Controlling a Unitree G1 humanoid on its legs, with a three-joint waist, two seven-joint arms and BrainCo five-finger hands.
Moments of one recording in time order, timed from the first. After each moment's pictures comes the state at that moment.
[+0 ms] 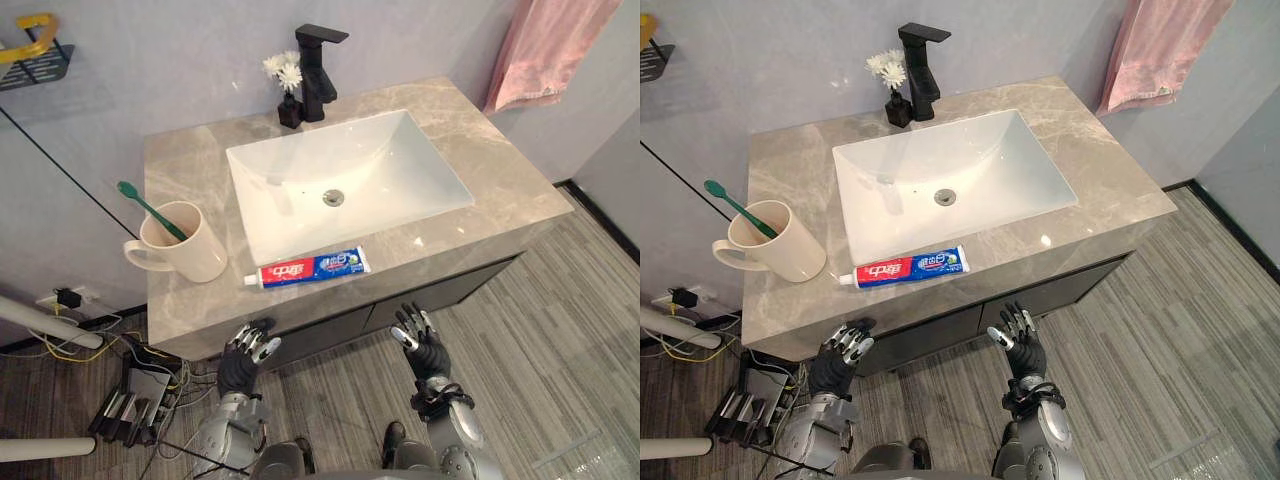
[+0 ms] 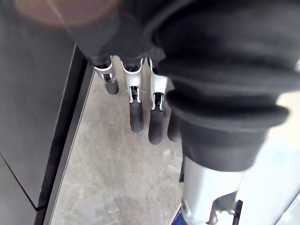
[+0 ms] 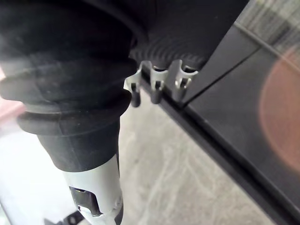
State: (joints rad) left arm 0.43 -0.06 -0.03 -0.11 -0.50 -0.10 -0.05; right arm 0.28 0.05 0.08 0.07 0.54 -0.06 0.11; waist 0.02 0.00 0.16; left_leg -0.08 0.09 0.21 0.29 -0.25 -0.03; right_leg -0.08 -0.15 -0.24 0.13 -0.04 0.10
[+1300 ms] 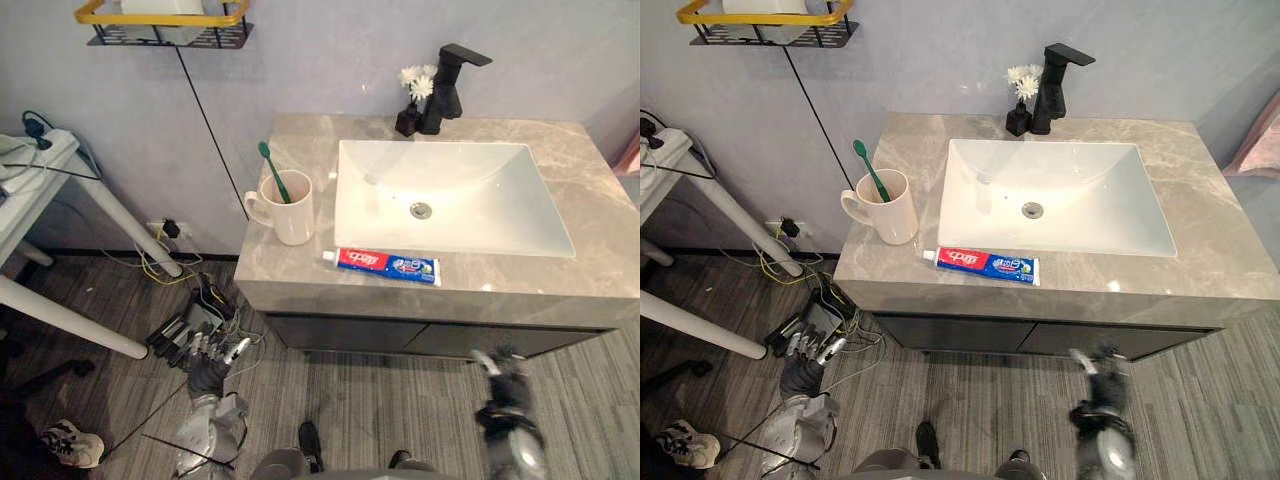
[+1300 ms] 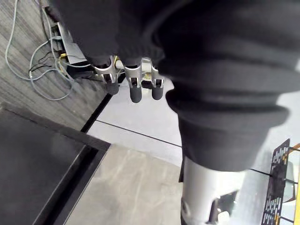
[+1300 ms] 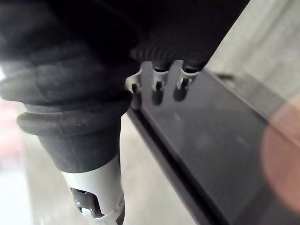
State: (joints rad) left arm 0.36 -0.07 0.25 -0.02 -0.38 -0.11 0.10; right arm 0.22 0.03 -0.75 0.09 0.46 -0.08 -0.19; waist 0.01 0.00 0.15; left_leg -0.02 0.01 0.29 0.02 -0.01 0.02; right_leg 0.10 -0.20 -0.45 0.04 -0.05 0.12
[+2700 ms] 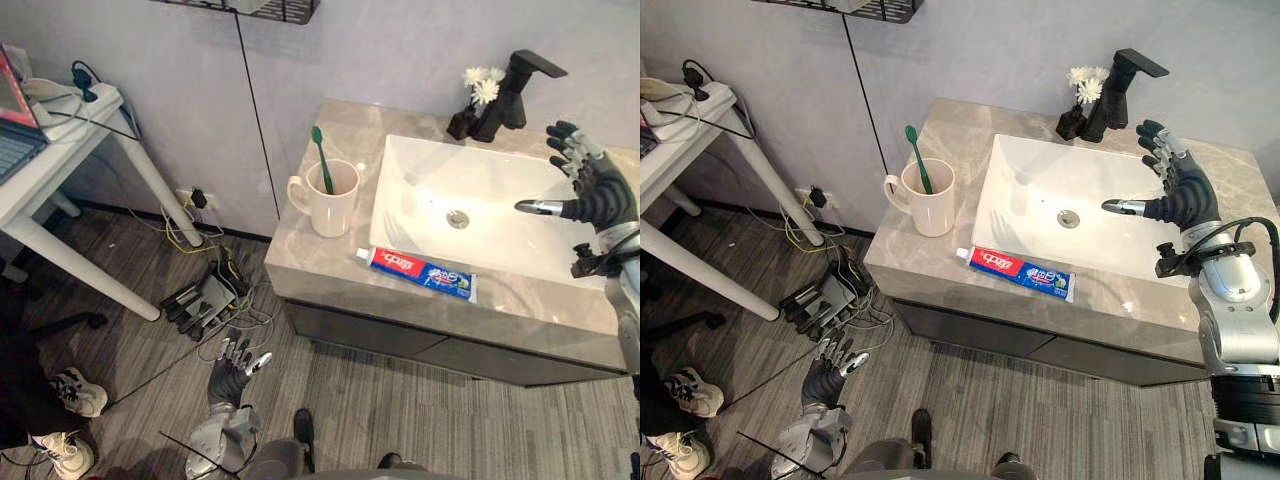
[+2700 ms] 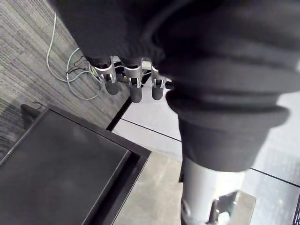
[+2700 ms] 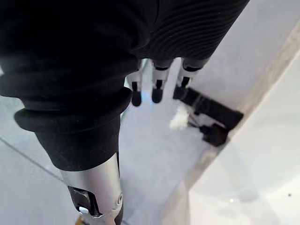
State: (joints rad) left arm 0.42 -0.05 0.08 0.07 -0.34 -0.12 -0.07; right arm -0.23 -0.84 -0.18 -0.01 0.34 -0.08 0.20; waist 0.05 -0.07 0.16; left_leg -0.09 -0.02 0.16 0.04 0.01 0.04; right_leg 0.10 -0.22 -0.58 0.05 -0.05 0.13
